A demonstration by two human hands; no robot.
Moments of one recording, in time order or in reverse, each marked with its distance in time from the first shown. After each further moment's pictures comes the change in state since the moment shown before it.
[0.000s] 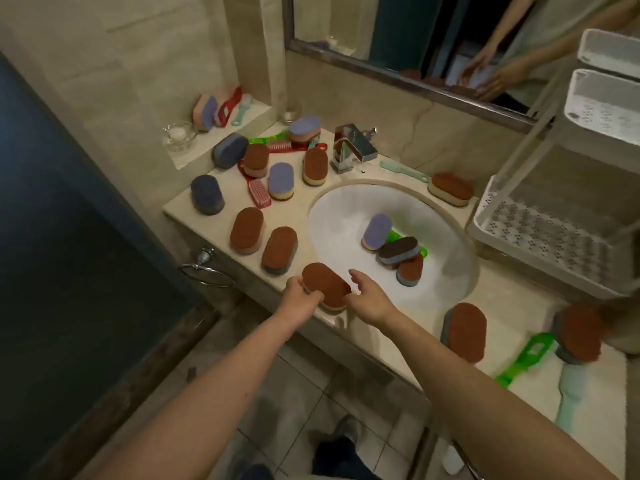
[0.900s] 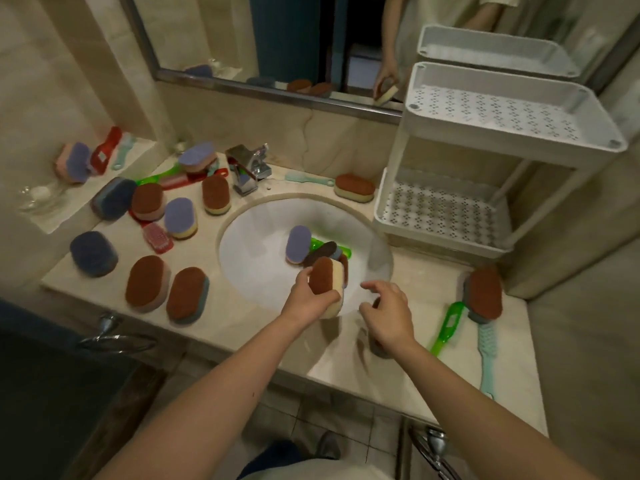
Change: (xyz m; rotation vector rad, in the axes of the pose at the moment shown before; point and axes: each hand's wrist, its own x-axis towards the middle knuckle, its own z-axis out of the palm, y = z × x) left_hand 0.011 0.075 0.142 0.146 -0.204 0.231; right_hand -0.051 0.105 -0.103 -0.015 0.630 0.057
